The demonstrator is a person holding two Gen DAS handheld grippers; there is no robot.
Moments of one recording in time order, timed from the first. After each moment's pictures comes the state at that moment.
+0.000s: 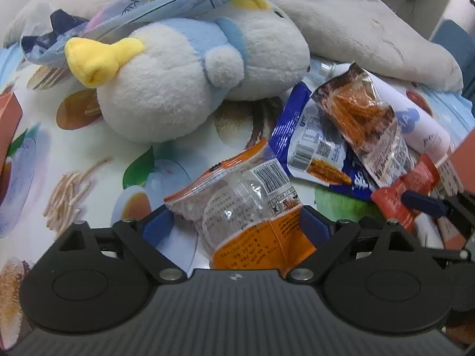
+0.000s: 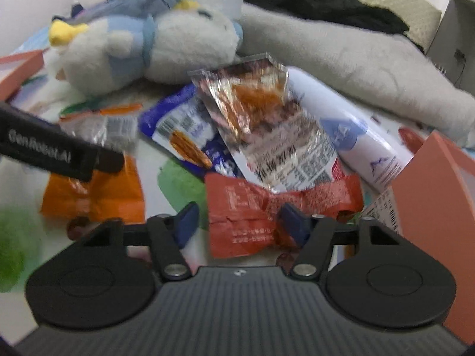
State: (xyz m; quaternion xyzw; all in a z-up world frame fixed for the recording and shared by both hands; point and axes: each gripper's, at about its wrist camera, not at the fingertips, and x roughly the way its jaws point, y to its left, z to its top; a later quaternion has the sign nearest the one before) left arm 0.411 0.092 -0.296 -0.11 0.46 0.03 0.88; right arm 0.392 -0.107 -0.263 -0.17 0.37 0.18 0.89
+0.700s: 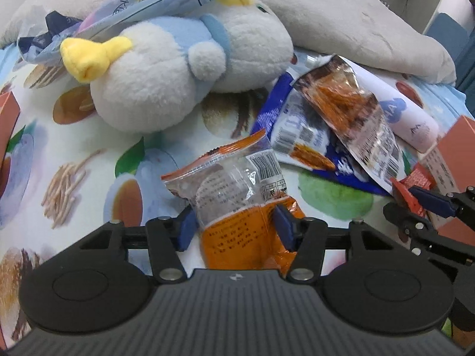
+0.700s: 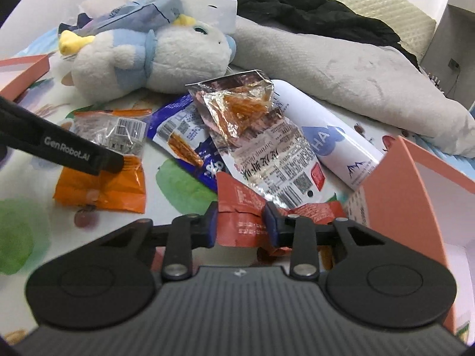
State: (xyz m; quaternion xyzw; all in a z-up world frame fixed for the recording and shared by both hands) left arm 0.394 0.084 -0.290 -0.10 0.48 0.02 0.87; right arm 0.363 -0.119 -0.242 -0.19 0.35 0.17 0.90
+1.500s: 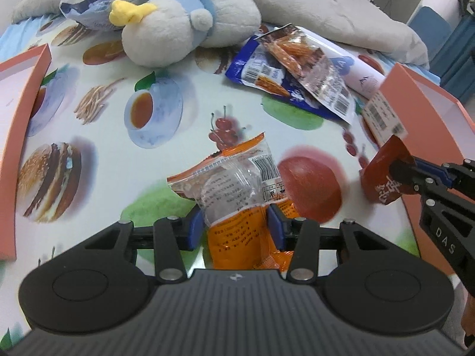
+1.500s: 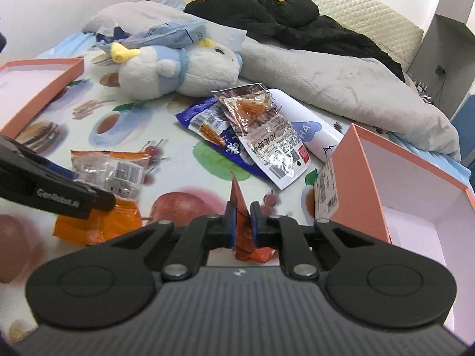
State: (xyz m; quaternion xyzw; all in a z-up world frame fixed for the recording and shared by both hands) left arm 0.272 0.062 -0.255 -0.11 0.49 -0.01 0.86; right arm 0.260 -0.128 -0.194 -0.19 0.34 0.16 0.91
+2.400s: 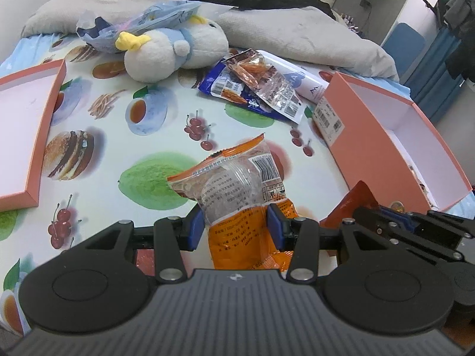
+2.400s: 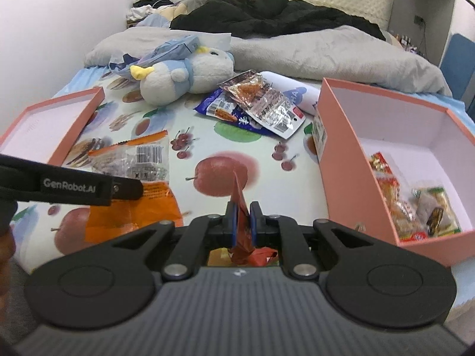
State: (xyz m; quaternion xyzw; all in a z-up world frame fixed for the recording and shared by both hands) left arm 0.175 0.033 -0.197 -0.12 0.44 -0.03 0.89; right arm 0.169 -0.162 -0.172 -0.06 0.36 0.14 0.92
